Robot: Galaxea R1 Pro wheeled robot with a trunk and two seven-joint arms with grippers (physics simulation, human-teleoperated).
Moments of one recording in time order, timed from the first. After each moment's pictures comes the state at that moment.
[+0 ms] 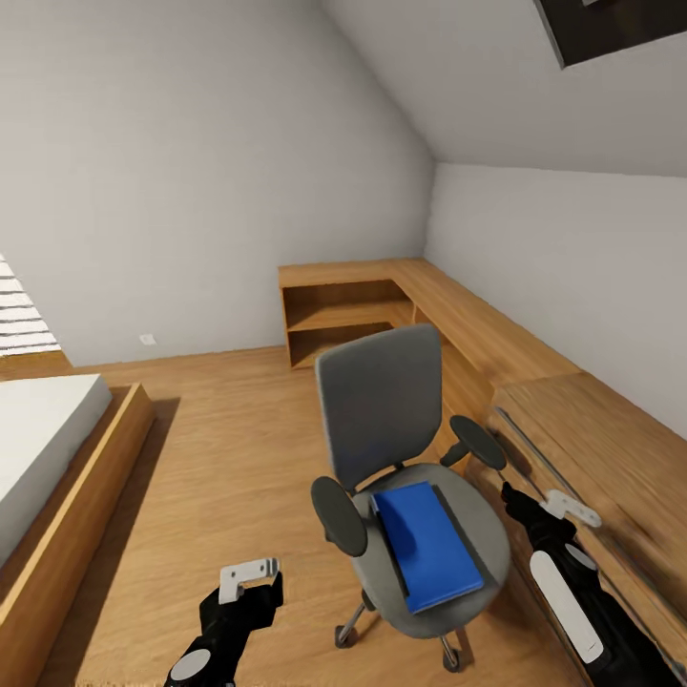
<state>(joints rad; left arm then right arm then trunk) 0.04 -0.10 -0.23 -1.58 0.21 0.49 0.39 -0.35 -0.21 0.05 -1.17 -0.65 0.11 -0.44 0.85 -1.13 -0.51</state>
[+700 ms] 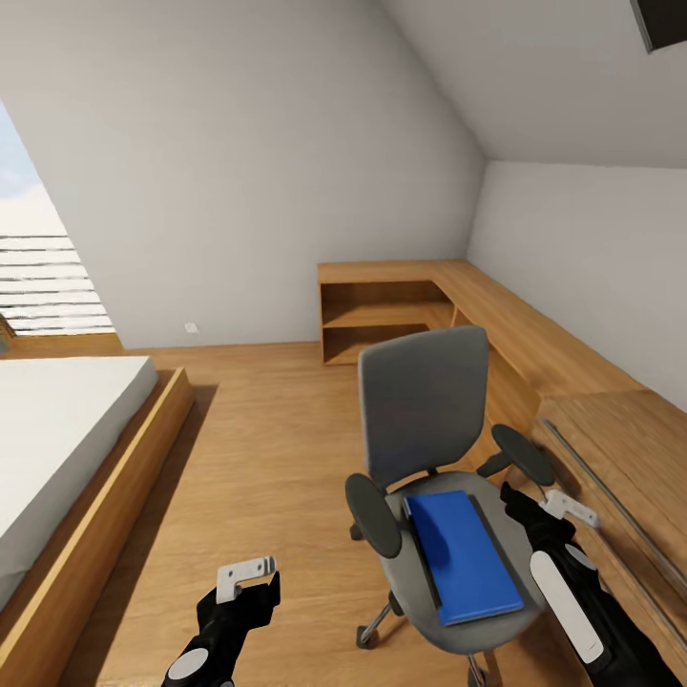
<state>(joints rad) 0.04 -0.10 -0.22 -1.58 0.21 0.49 0.39 -0.35 -0.21 0.05 -1.17 -0.65 0.11 -0.43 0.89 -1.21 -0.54</state>
